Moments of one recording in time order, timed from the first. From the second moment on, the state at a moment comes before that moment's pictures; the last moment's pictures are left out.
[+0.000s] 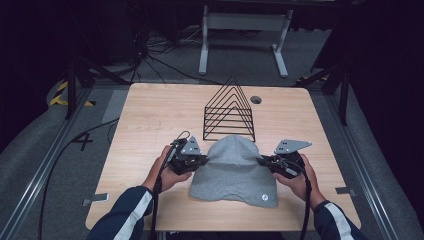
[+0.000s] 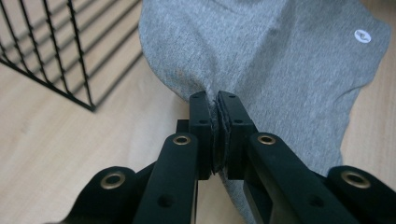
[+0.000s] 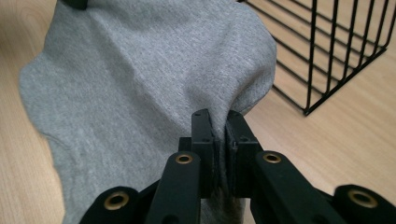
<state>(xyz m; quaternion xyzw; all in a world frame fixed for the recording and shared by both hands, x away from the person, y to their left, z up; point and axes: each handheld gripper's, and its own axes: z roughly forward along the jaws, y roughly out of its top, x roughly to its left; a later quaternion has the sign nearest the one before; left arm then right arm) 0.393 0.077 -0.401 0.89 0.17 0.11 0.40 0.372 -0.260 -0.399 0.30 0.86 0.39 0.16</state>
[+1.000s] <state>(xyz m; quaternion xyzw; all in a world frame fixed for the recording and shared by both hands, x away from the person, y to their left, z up) 0.431 0.071 -0.262 0.84 0.14 0.21 0.48 0.397 -0.274 -0.246 0.27 0.80 0.46 0.28</state>
